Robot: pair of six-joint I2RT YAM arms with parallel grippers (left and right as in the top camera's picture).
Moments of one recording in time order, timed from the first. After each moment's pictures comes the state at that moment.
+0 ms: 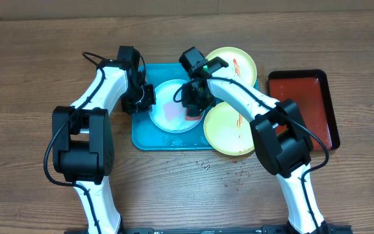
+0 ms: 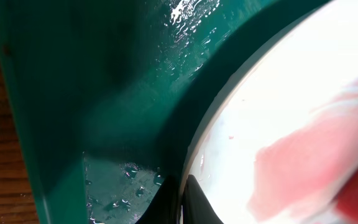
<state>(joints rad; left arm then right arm) -0.10 2.10 1.51 -0.92 0.22 -0.25 0.57 2.31 1.86 -0.92 -0.14 0.59</state>
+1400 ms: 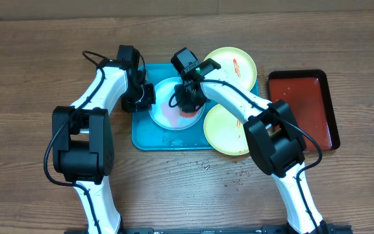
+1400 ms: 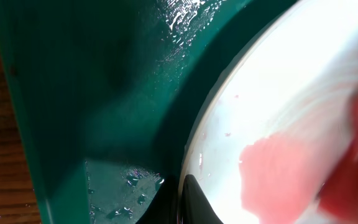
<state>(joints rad) -0.10 2.10 1.51 -0.90 0.22 -0.23 0.60 2.36 1.91 -0.85 -0.06 0.43</state>
